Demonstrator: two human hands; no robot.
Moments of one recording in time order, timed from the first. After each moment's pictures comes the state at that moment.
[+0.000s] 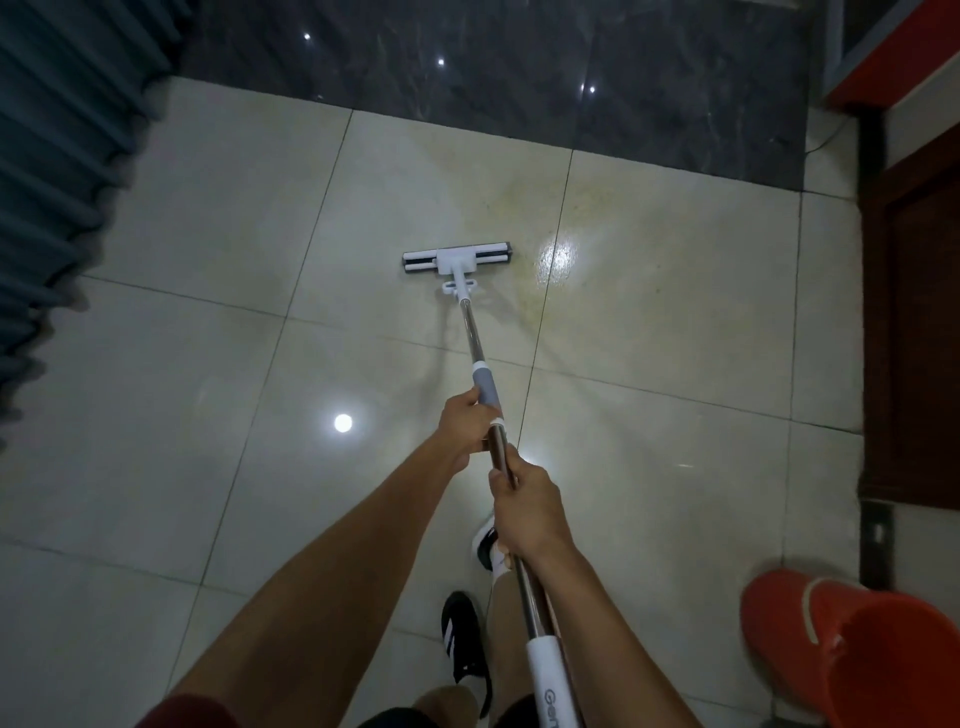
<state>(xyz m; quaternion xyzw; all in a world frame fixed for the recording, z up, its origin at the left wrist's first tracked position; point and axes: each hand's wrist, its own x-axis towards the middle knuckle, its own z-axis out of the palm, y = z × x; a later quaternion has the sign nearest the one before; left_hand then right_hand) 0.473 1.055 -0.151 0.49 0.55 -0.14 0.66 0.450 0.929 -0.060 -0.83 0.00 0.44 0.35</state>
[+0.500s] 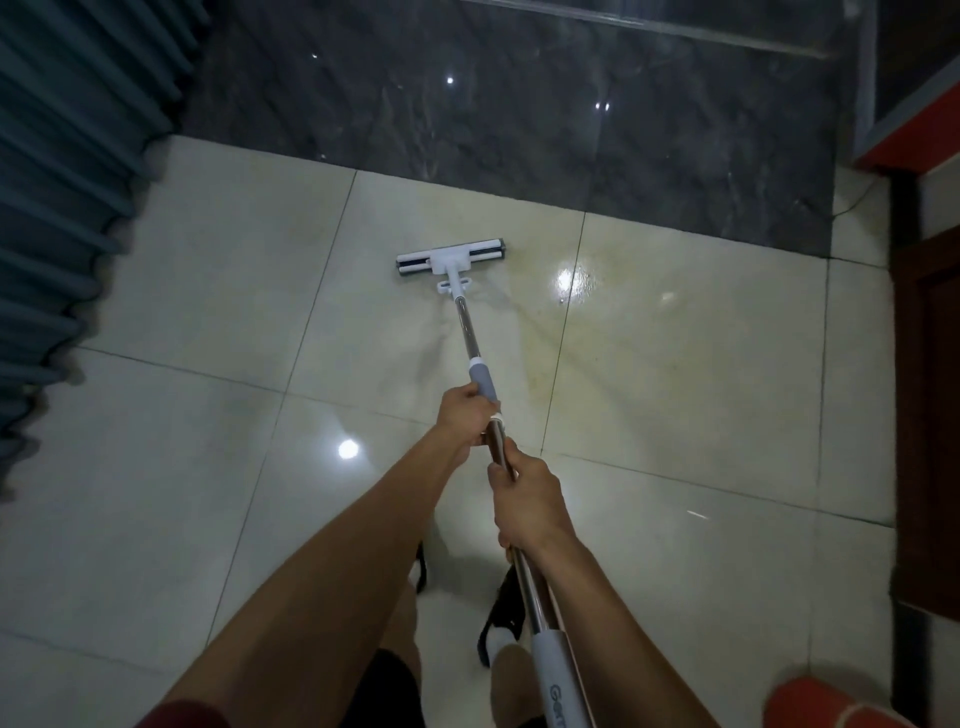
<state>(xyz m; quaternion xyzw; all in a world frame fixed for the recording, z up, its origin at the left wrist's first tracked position) 0.677 1.207 -0.148 0.49 0.58 -0.11 0.64 0.655 1.082 -0.061 -0.81 0.01 0.47 0.36</state>
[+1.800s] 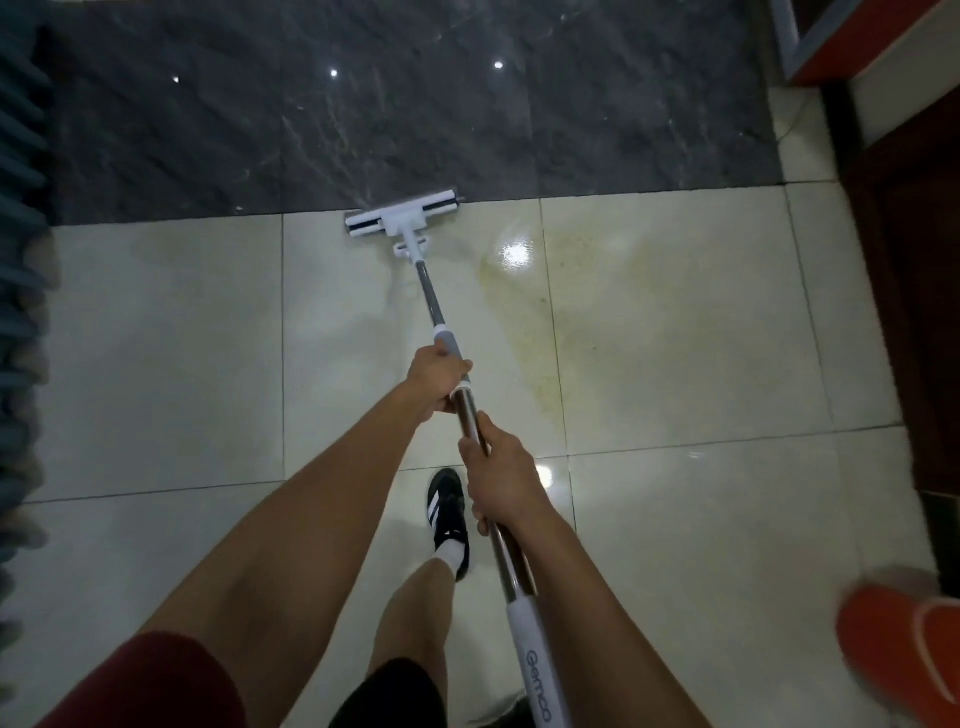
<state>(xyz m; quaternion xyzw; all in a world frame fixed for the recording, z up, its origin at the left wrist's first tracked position) 0.786 1.392 -0.195 0.61 0.48 -0.24 0.59 0.712 1.260 -0.093 -0.81 0.09 0.43 0.40</state>
